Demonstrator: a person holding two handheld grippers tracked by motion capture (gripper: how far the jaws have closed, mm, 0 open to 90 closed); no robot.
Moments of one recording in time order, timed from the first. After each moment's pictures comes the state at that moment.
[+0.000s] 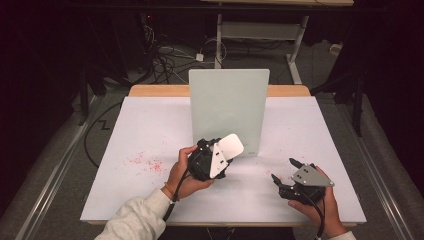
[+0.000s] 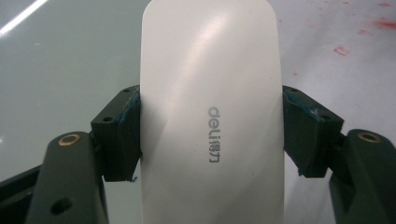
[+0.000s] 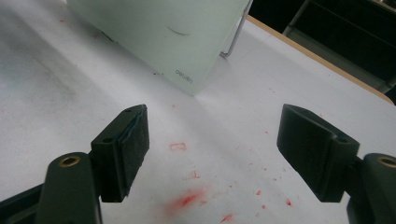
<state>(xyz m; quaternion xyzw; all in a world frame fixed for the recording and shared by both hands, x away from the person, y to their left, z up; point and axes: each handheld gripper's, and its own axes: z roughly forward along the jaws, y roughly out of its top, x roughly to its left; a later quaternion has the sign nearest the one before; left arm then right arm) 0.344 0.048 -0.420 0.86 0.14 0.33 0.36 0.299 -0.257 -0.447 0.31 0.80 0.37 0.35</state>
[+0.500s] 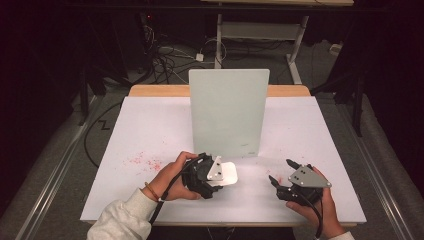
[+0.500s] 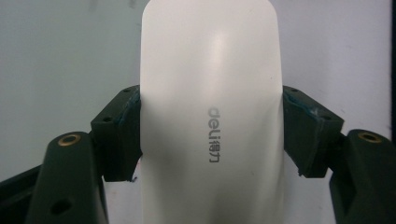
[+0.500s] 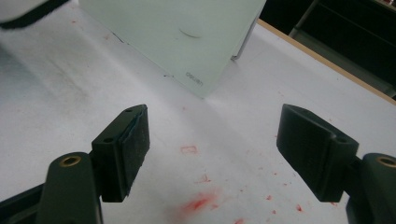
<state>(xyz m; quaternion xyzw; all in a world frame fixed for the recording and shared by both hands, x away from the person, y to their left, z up) 0.329 0.051 -0.413 0.96 0.03 0.14 0.23 0.296 -0.251 -0.448 0.30 0.80 0.38 0.35</state>
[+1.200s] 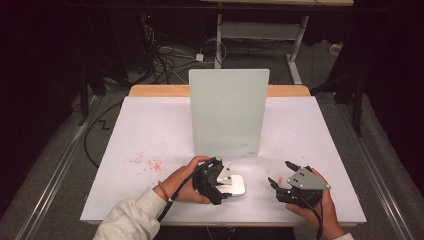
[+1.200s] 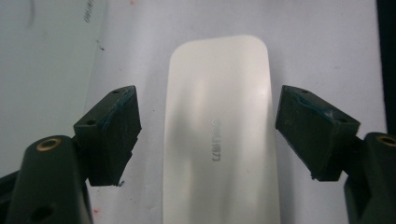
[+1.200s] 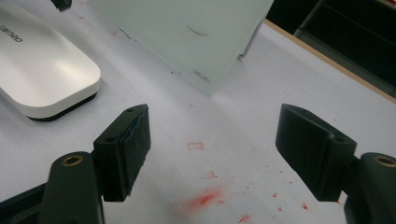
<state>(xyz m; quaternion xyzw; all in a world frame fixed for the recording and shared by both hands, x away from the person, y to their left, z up) 0.333 0.037 -0.429 0.95 0.03 0.13 0.28 0.293 -0.249 -0.449 0.30 0.81 0.37 0.34</state>
